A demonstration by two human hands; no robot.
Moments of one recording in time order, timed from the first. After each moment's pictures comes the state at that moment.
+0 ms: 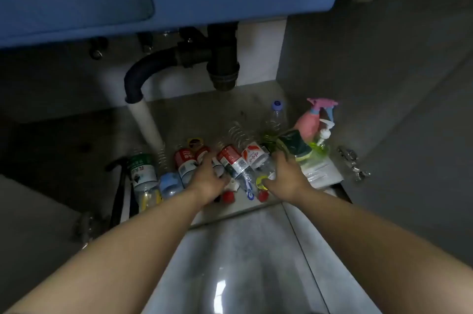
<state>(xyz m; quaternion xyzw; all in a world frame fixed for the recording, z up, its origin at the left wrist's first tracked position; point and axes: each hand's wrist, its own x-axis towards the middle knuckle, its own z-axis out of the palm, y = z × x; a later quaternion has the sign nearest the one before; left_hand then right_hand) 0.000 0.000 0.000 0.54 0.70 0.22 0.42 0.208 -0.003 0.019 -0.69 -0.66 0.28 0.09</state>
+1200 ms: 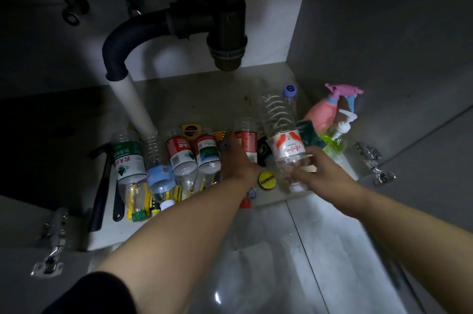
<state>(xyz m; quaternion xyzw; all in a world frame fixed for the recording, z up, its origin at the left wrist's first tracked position) 0.076 0.057 -0.051 0.49 0.73 0.29 0.38 0.267 0.017 -0.005 -0.62 -0.51 0.53 0.27</state>
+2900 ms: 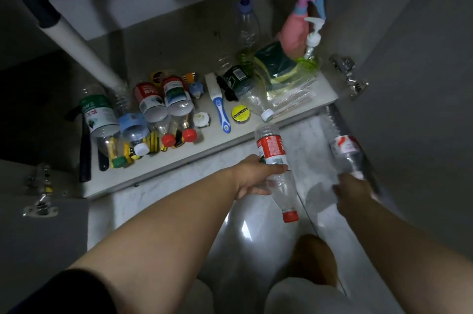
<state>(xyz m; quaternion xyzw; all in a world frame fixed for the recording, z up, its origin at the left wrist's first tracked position) 0.144 -0.079 -0.095 0.32 0.59 0.06 0.74 0.378 -0.137 -0.162 -0.78 0.07 0.48 0.39</state>
